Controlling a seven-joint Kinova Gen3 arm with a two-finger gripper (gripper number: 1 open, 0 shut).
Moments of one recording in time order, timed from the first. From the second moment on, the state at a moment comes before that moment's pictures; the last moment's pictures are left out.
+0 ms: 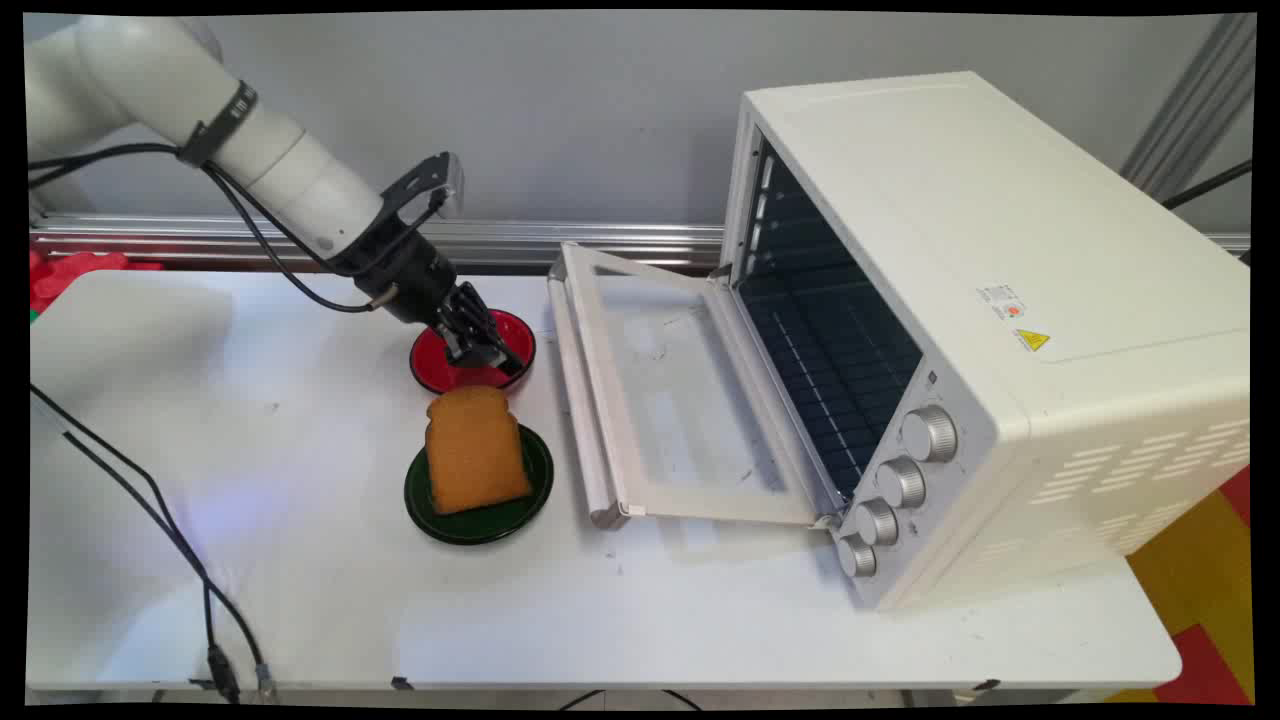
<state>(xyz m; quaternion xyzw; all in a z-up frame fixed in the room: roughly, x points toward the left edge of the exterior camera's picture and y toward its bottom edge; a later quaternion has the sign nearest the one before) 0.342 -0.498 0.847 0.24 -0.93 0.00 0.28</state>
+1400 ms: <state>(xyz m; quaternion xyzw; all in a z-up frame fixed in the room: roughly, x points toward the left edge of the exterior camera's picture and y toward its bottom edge) 0.310 -0.498 0.796 0.23 -0.91 0.01 0.36</state>
